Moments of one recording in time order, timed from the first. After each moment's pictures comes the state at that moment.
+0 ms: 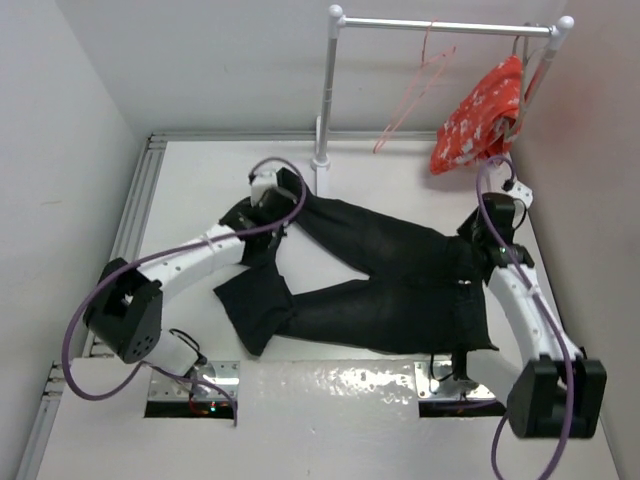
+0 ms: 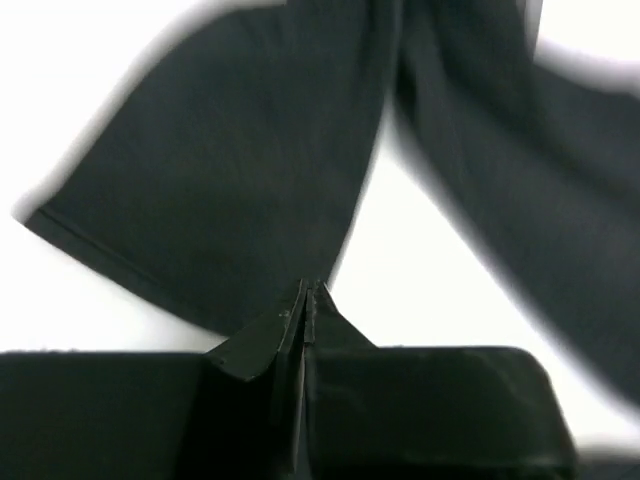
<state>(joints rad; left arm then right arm) -0.59 1.49 1.07 -0.42 -0.58 -0.56 -0.04 1.10 0.71 -0.25 0.34 0.51</state>
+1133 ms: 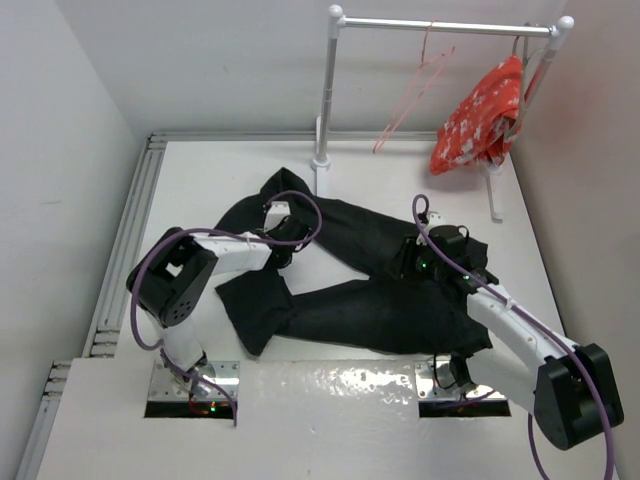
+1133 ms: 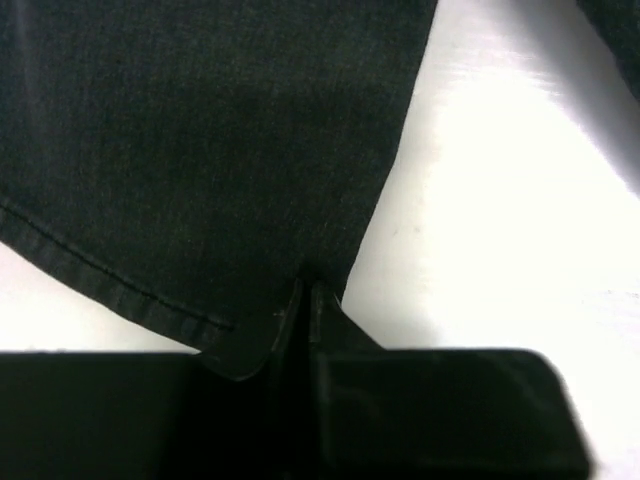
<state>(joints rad) -0.64 1.76 0.91 -0.27 -0.62 -0.59 0.33 1.02 0.44 -0.11 -0.19 0.46</state>
